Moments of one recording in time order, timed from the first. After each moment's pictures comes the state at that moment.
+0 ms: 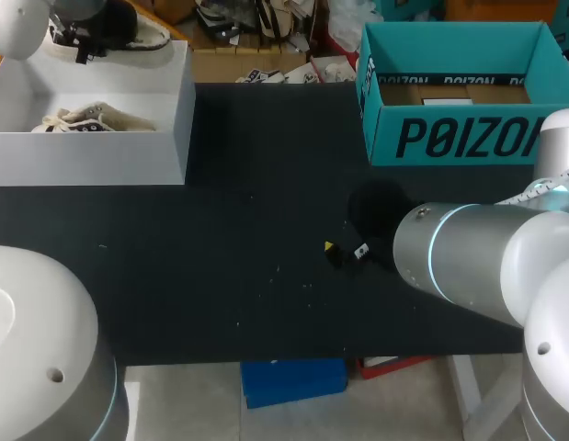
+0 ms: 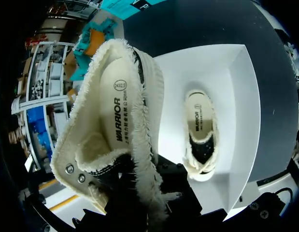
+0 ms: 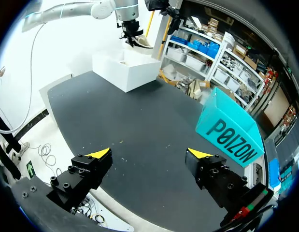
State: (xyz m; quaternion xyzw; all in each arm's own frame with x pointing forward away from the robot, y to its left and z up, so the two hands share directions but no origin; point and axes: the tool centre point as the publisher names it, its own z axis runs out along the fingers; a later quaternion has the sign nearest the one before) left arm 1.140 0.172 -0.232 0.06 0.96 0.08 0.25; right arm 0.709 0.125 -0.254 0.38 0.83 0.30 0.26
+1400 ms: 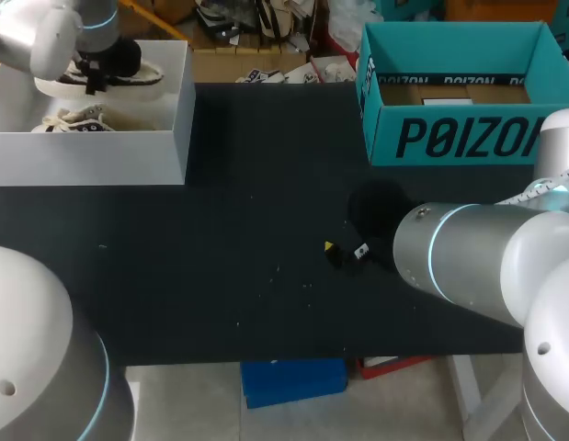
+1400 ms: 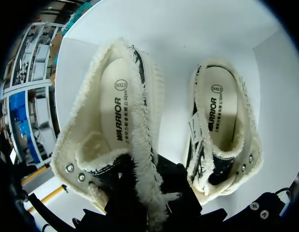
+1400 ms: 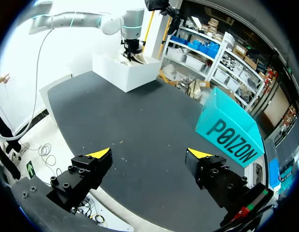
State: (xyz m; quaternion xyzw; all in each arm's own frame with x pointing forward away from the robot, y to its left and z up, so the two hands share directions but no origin) left arm 1.175 0.206 -0.345 0.01 0.98 0.12 0.19; right arm 0.709 0.125 -0.254 0.38 0.83 0.30 0.26
